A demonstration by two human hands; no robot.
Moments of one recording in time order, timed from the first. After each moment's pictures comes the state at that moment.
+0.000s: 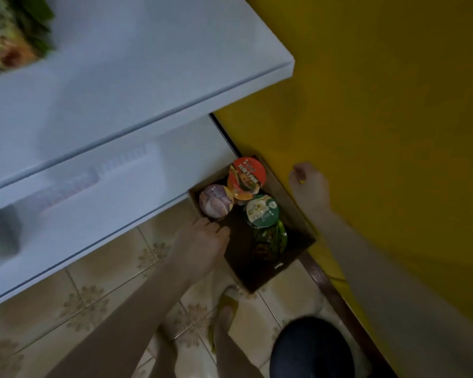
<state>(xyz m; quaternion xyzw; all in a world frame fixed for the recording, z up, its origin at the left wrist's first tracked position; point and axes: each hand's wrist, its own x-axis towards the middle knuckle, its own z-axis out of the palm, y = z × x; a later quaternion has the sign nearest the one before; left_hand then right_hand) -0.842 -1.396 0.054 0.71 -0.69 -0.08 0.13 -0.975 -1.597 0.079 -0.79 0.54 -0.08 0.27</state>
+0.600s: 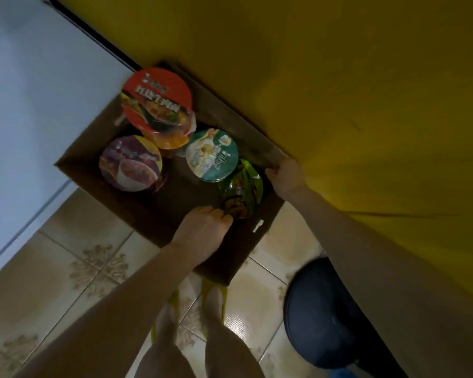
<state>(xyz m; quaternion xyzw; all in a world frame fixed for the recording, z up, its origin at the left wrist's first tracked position) -0.968 -1.496 -0.206 0.55 -0.81 -0.18 -0.02 -1.114 -1.624 -0.183 -0.64 0.69 0.12 0.33</state>
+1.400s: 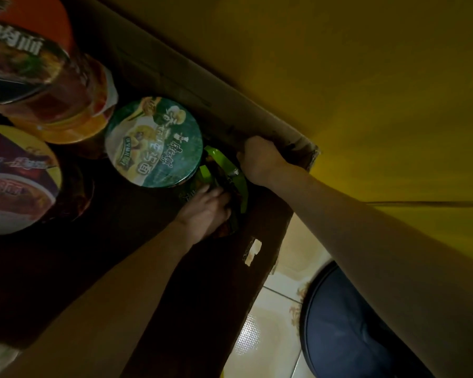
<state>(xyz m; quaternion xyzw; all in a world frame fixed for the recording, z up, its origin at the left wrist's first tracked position) -1.029 -1.581 -0.419 0.39 -0.89 -0.16 -0.18 -1.130 -1.672 -0.332 -0.64 0.66 0.19 0.35</state>
